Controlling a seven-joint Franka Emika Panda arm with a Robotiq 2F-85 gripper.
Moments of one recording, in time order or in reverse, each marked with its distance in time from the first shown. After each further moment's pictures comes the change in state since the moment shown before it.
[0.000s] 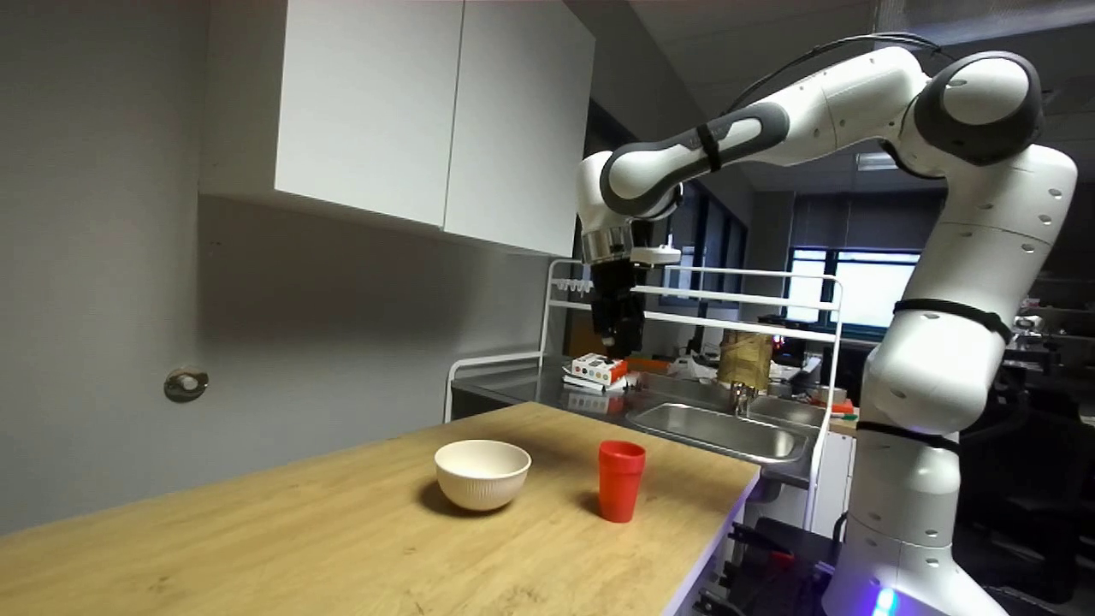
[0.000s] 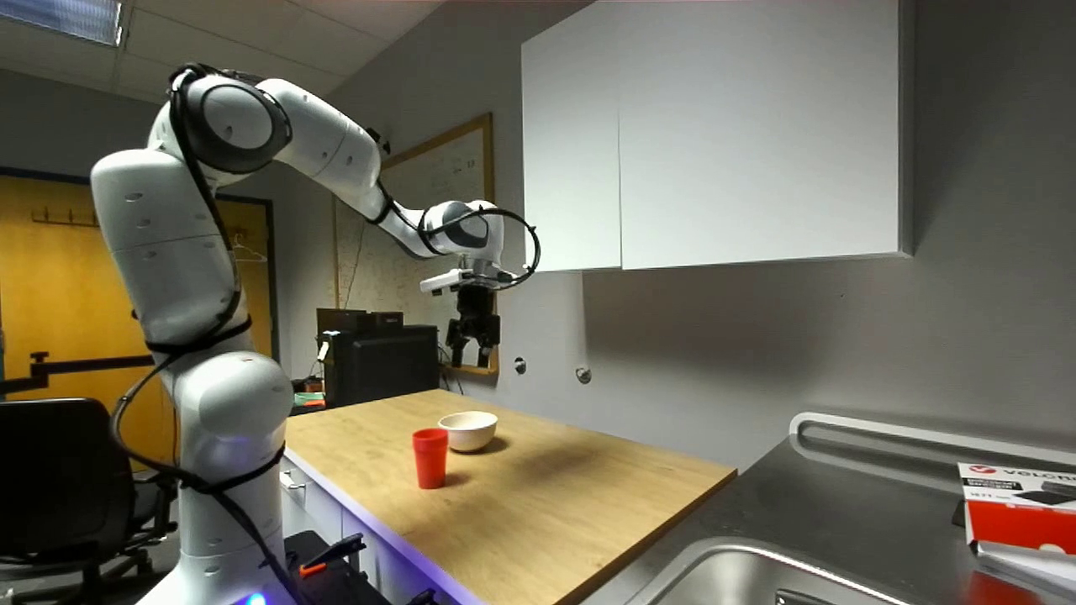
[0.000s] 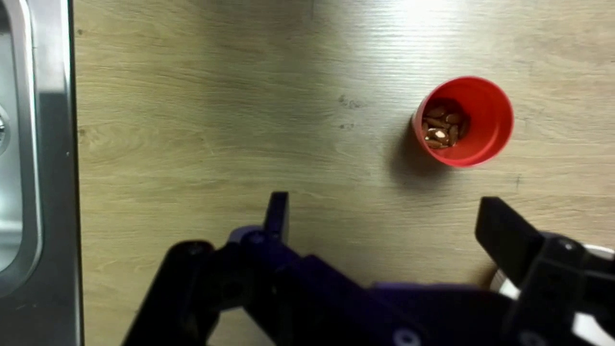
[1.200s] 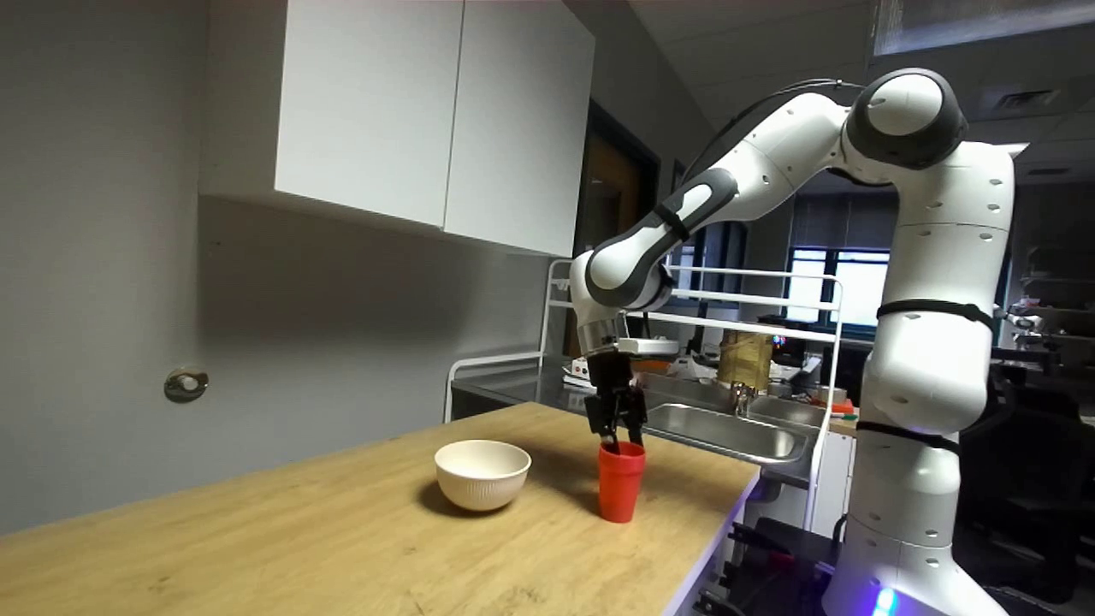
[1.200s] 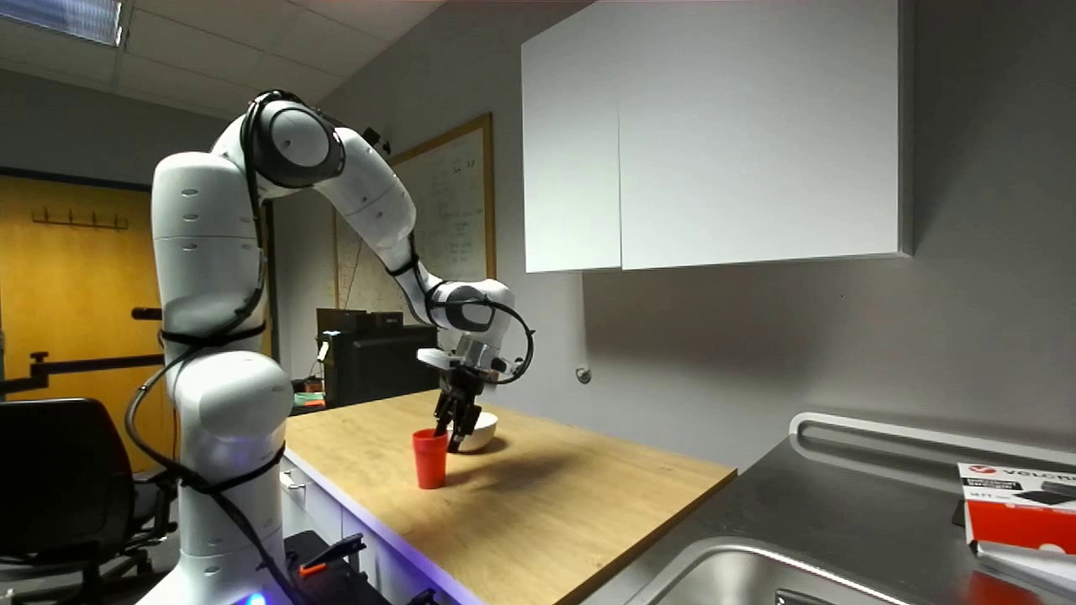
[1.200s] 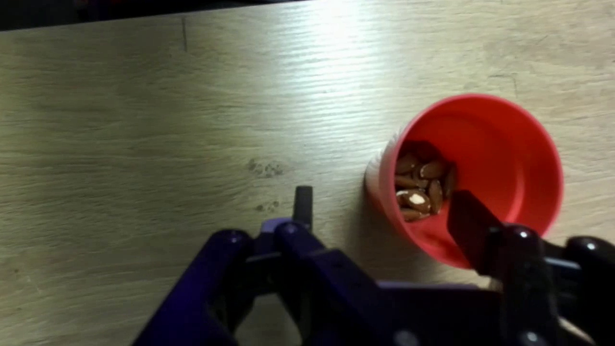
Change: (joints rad) arm 0.001 0.204 -0.015 -0.209 0.207 0.282 0.019
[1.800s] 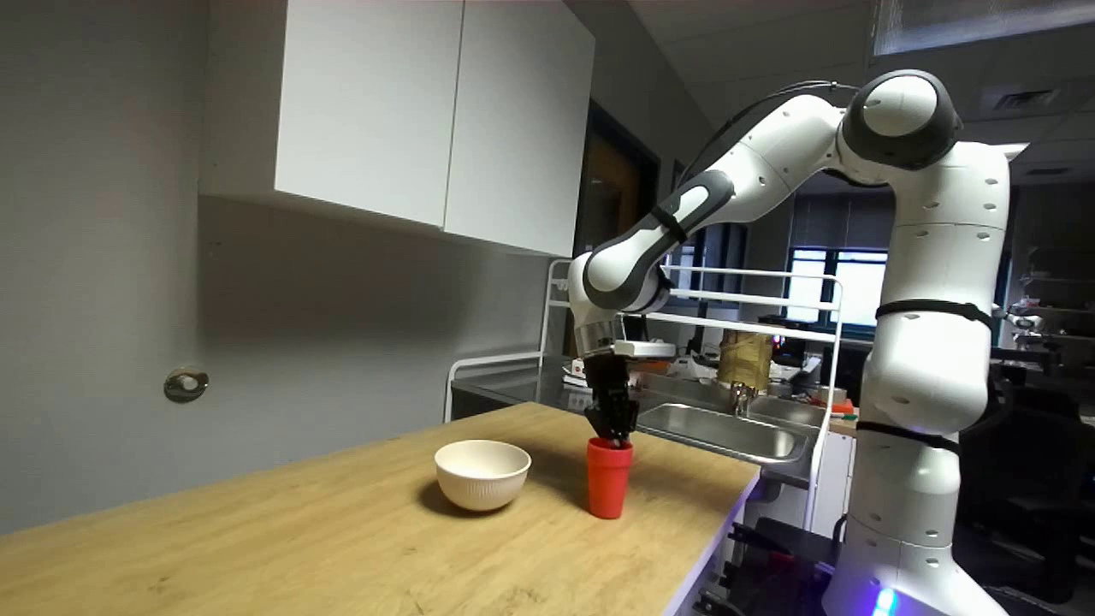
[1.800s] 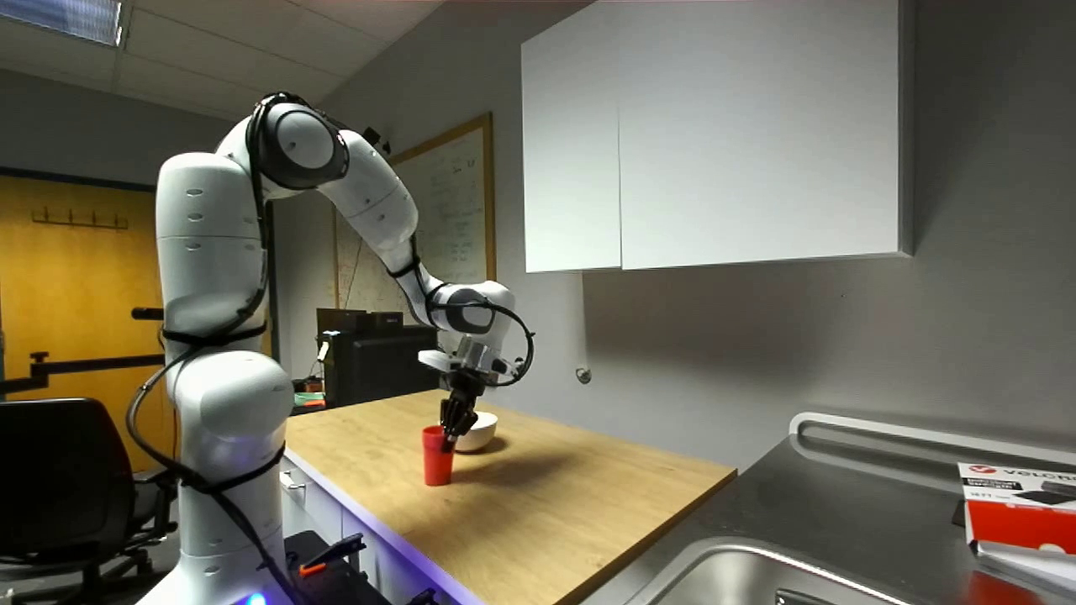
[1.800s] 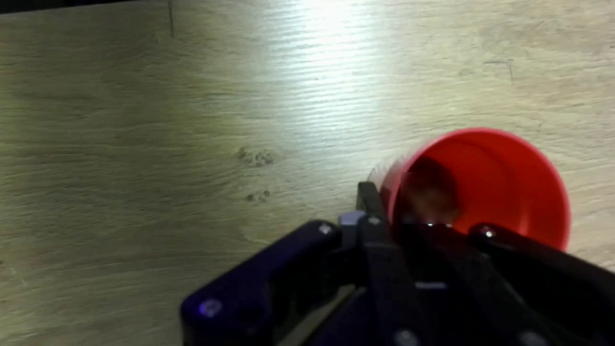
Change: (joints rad) arm 0.007 0.015 0.000 0.005 0.009 0.028 0.003
